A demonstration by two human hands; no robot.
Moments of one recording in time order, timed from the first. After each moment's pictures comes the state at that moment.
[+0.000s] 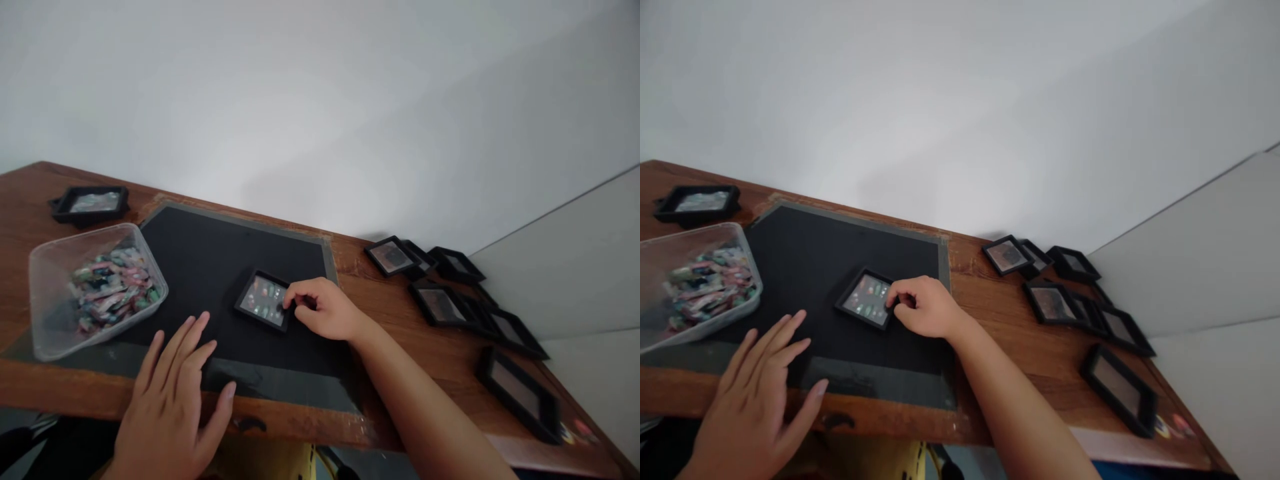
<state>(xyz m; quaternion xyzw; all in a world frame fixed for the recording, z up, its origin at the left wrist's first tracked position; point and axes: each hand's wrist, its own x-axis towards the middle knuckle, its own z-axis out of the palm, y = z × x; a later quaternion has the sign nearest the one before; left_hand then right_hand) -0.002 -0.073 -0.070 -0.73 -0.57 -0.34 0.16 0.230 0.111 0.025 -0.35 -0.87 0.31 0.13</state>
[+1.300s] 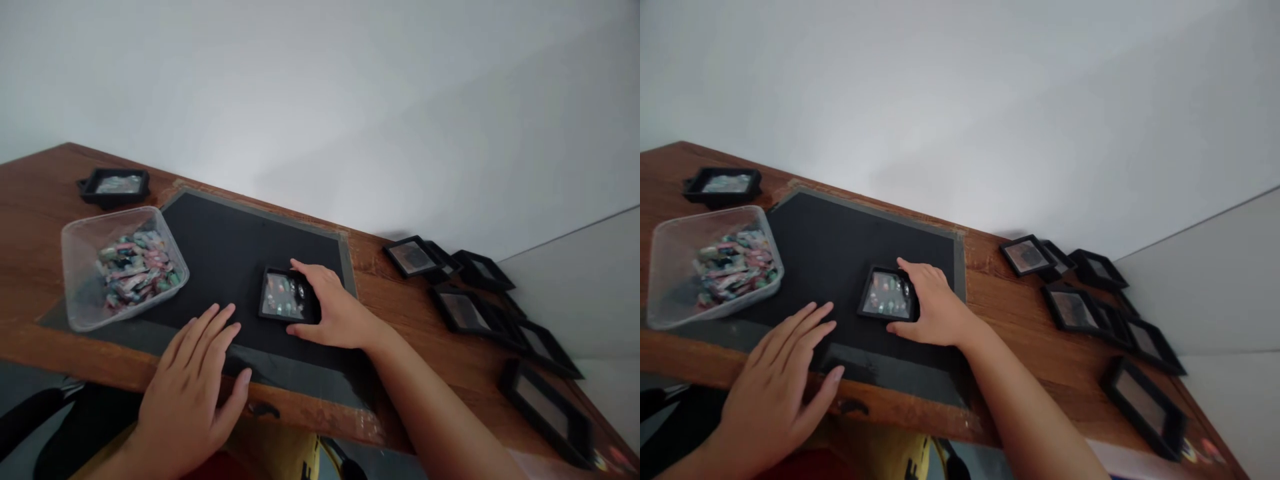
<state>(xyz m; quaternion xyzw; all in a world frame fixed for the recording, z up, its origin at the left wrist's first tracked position) 0.001 -0.072 -0.058 -0.73 -0.59 -0.31 0.13 0.230 0.108 0.013 -0.30 -0.93 0.20 0.10</state>
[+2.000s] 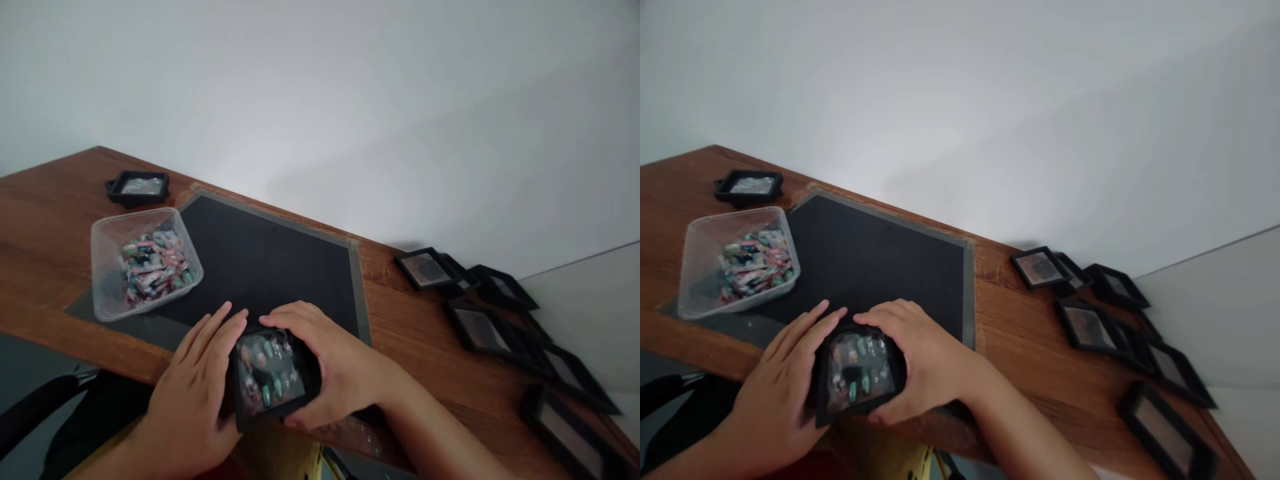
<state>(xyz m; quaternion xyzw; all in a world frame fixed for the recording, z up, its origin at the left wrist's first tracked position) -0.006 -0.078 -0.058 -0.75 -0.58 -0.31 0.08 0.210 0.074 0.023 -0.08 -0.93 0.33 0.12</state>
